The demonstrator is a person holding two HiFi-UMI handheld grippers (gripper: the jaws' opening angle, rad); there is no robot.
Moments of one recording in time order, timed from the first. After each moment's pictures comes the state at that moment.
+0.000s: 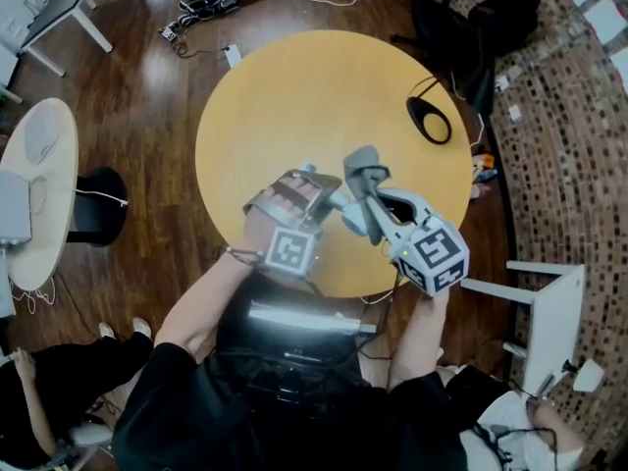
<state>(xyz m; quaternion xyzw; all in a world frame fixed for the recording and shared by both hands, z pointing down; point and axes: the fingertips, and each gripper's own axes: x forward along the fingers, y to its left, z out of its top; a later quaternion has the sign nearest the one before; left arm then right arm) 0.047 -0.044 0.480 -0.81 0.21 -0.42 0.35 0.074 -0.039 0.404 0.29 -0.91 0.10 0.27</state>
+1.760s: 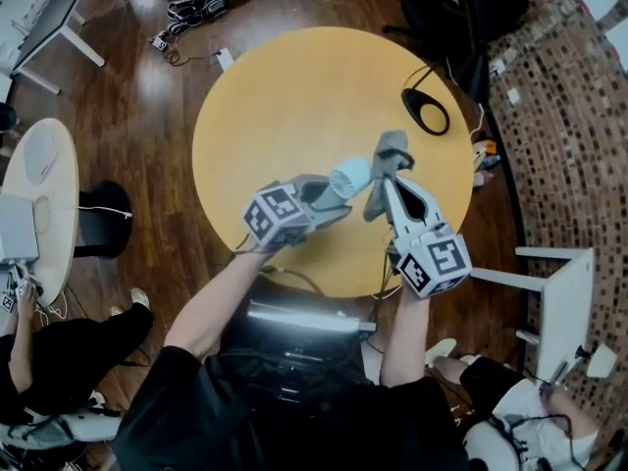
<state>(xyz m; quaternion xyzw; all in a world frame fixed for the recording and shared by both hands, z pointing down) 0.076 -0.046 0.485 -0.95 0.13 -0.15 -0.22 0.124 -0.069 0.383 0.45 -0.88 0.13 0.07</state>
